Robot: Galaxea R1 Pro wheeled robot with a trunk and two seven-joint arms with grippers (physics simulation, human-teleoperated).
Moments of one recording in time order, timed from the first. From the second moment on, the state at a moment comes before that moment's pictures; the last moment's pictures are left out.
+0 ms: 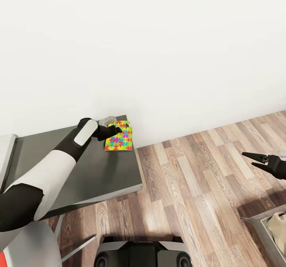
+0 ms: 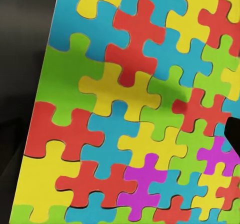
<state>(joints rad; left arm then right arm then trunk) -1.24 0.07 -0.37 -0.71 1.06 0.77 0.45 -0.32 -0.73 -0.36 -1.57 -1.37 1.04 0.11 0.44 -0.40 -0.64</state>
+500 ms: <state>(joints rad) -1.24 0.06 -0.37 -0.71 1.06 0.77 0.45 -0.32 -0.73 -0.36 -1.57 -1.37 1.04 0.11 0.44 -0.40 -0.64</state>
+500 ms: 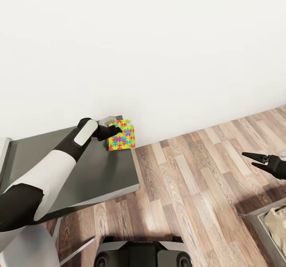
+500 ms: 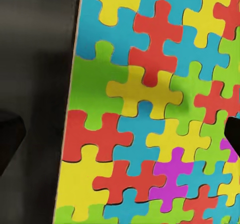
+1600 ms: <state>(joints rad) -1.24 0.07 -0.37 -0.71 1.06 0.77 0.45 -0.32 -0.73 -0.36 -1.57 -1.37 1.04 0.11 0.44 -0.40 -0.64</state>
